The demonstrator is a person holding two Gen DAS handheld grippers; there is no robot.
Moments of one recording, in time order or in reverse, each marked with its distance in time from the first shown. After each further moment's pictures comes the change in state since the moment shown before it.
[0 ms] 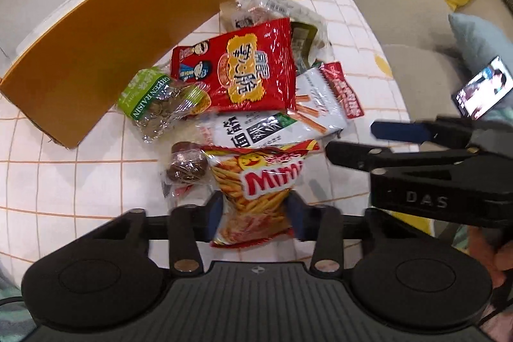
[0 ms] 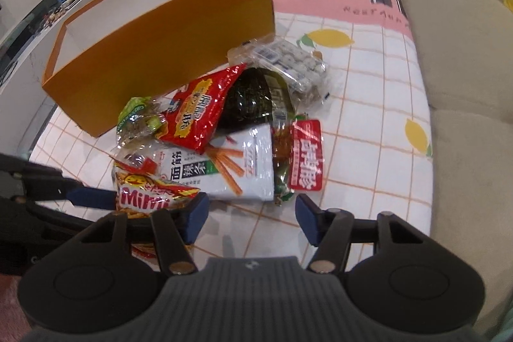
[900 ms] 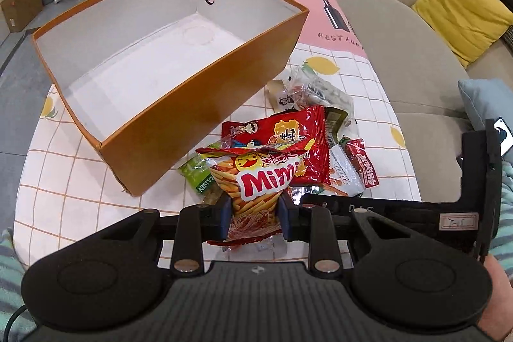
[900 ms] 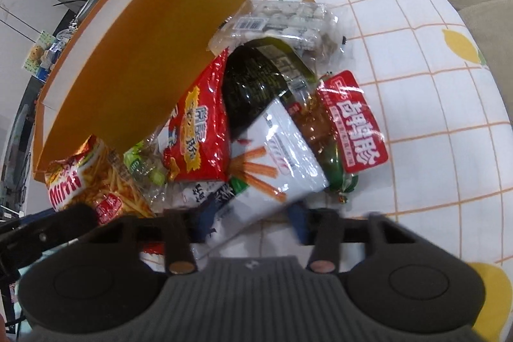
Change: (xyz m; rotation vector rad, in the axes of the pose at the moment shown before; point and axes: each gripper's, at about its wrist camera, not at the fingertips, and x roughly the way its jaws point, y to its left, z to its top) left arm -0.059 0.028 0.018 -0.066 -0.176 0.067; right arm 0.056 0.000 0.011 0.407 0.048 0.145
